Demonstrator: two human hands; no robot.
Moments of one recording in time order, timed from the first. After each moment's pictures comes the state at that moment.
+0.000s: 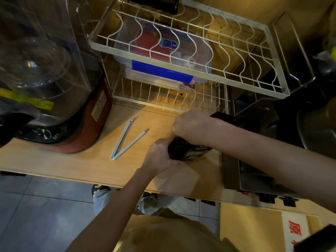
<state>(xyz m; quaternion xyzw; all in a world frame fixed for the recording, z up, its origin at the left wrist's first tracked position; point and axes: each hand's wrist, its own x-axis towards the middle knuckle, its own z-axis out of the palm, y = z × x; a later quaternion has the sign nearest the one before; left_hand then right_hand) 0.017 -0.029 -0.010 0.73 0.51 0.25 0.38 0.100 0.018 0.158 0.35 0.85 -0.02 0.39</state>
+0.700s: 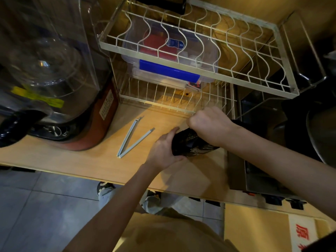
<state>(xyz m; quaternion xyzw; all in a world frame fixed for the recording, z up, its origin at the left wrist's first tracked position) 0.012 -0.025 -0.008 0.72 0.53 0.24 0.38 0.126 0.007 0.163 0.42 0.87 0.01 0.24</state>
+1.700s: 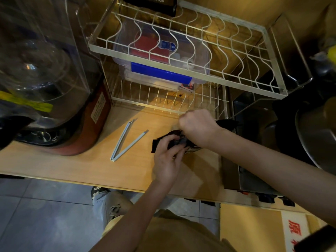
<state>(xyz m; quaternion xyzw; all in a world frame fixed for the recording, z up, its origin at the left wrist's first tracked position) 0.049 -0.056 0.006 0.61 0.53 0.52 0.27 0.119 0.011 0.146 0.47 0.85 0.01 0.23</state>
